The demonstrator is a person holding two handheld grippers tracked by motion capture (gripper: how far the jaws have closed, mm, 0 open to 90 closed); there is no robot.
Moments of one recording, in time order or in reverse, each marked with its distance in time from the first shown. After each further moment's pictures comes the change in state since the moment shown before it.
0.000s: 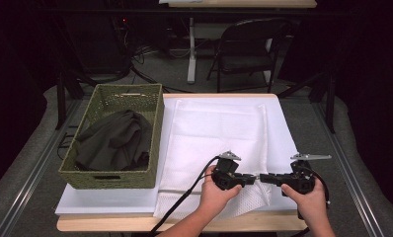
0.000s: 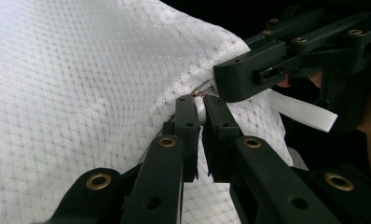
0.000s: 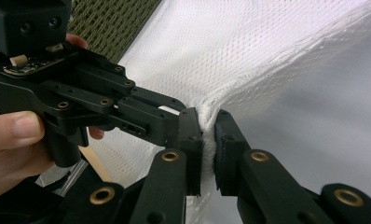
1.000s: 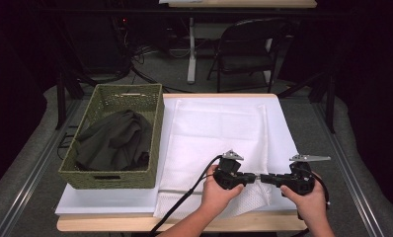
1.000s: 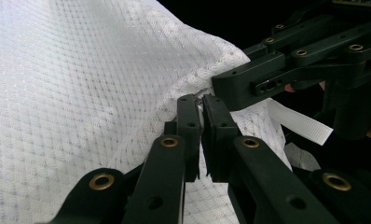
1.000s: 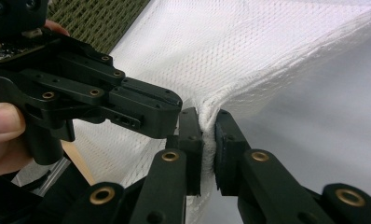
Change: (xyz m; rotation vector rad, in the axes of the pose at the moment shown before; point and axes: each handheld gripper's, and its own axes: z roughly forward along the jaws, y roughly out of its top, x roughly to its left) left arm -0.006 0.004 0.002 -0.002 0.054 0.011; right arm 0.002 -0.002 0.001 -0.005 -0.051 -0.048
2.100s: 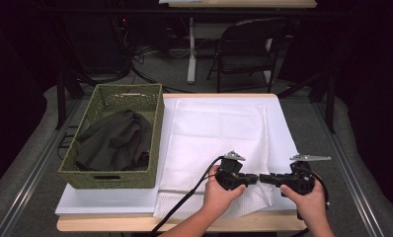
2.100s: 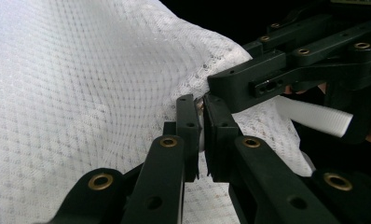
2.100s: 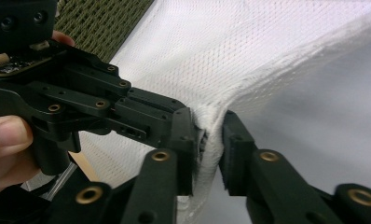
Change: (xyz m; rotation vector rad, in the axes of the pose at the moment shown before) left arm -0.002 -0.001 0.005 0.009 -0.007 -0.021; right arm -0.001 0.000 0.001 -0.008 0.014 0.036
